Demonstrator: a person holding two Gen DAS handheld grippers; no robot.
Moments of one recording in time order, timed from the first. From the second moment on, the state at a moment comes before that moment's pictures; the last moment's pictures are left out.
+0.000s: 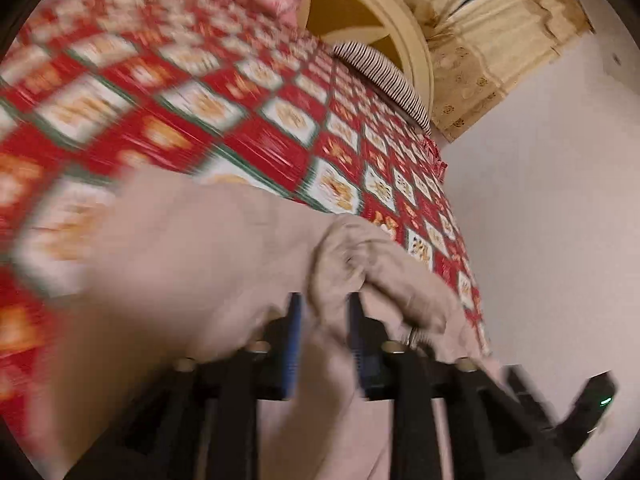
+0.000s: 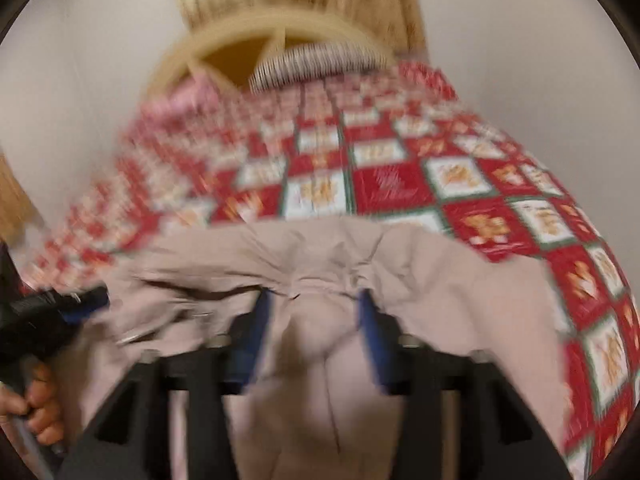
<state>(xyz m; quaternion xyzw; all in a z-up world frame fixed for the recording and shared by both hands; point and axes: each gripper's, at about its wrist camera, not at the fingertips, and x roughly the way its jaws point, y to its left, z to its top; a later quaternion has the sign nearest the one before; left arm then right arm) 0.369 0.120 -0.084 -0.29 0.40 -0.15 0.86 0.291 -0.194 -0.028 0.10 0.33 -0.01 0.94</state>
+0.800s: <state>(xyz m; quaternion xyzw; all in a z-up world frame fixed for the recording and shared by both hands) 0.049 0.211 -0.103 -0.17 0.37 -0.22 0.89 -0.103 -0.282 -0.014 0.13 0.32 -0.02 0.94</state>
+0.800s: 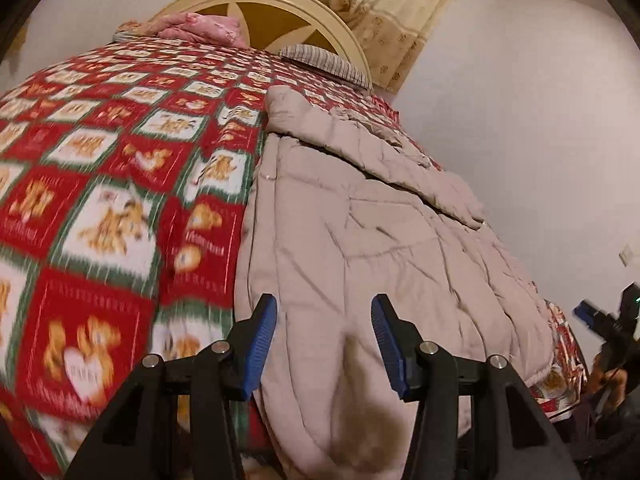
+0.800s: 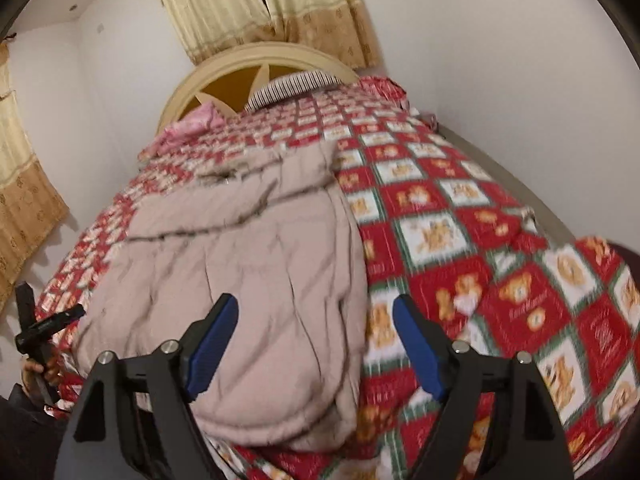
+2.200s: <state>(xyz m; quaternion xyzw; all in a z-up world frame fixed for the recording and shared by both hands) -0.003 0.227 -0.069 -0.30 0.31 -0.35 0.83 -0.109 -0.257 -0.021 0.24 0.35 0.07 0.90</state>
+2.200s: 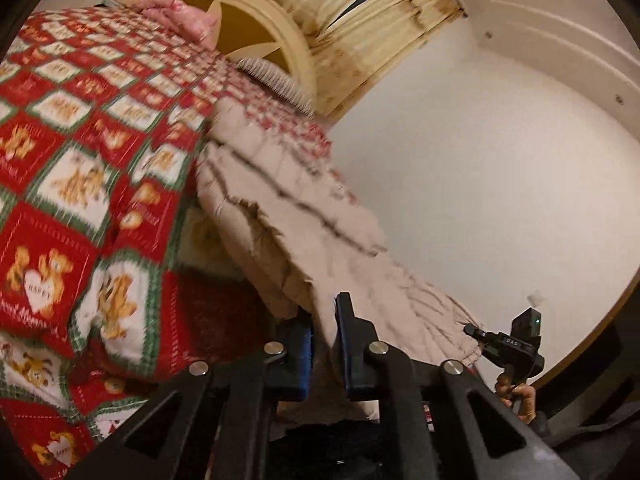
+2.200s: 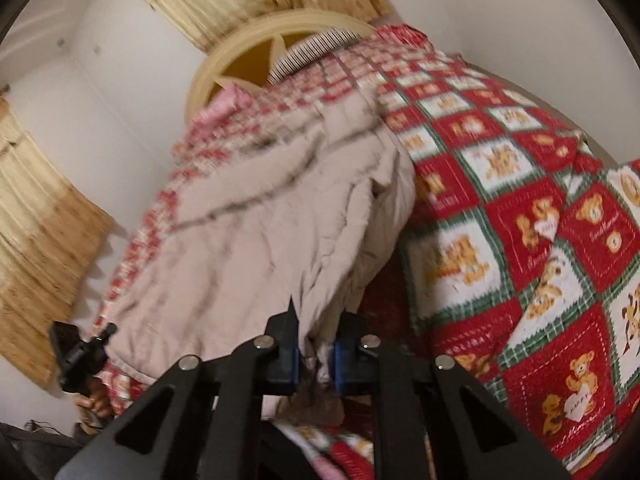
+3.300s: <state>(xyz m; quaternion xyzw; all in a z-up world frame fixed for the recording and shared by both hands) 0.228 0.195 0.022 -0.38 0.32 -0.26 0.83 0.079 -0.314 0.081 0.38 0.24 0.08 0.89</state>
